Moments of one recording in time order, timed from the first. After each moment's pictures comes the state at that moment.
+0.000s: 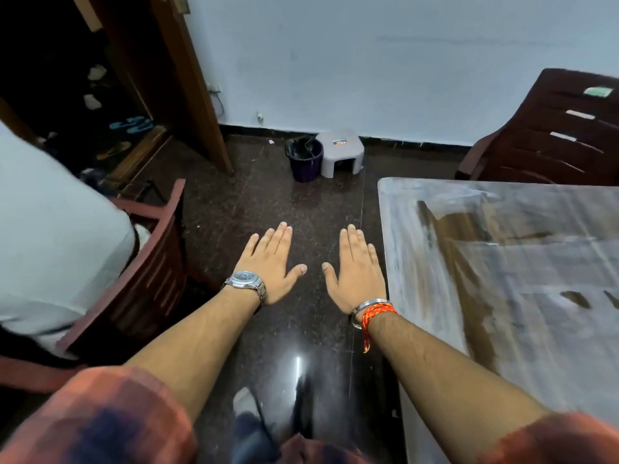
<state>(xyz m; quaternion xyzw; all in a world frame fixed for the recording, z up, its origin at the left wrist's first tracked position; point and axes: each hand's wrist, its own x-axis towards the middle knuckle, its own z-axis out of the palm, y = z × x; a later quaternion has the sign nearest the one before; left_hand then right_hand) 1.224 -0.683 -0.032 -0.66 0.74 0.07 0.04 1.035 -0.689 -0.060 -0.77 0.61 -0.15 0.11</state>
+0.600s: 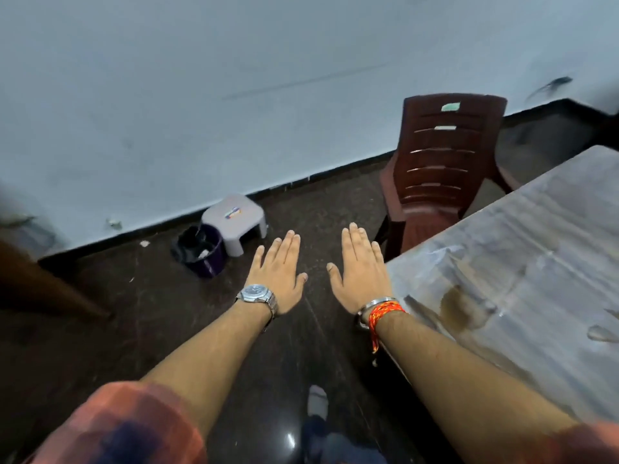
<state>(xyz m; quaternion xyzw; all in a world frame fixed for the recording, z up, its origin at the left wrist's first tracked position) 1.175 -1.145 -0.021 -0.43 0.90 0.06 0.00 1.019 -1.057 -0.022 -0.57 0.80 -0.17 0.03</state>
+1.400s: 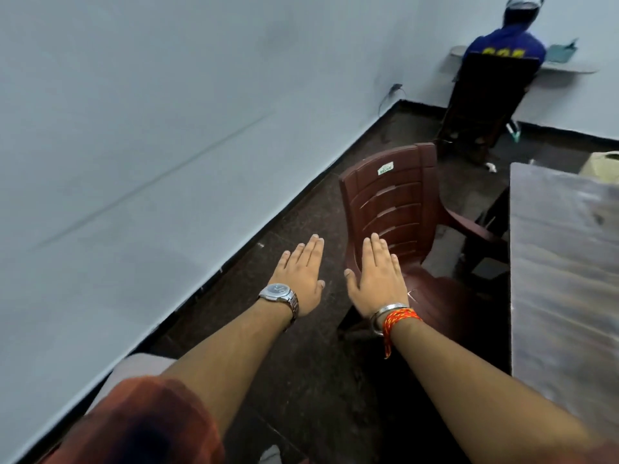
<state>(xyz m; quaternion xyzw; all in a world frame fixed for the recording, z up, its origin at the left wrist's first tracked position) 0.804 -1.616 -0.011 -0.12 0.99 0.08 0.01 0.732 -1.464 -0.019 -0.27 0.95 -0.18 -0.02</state>
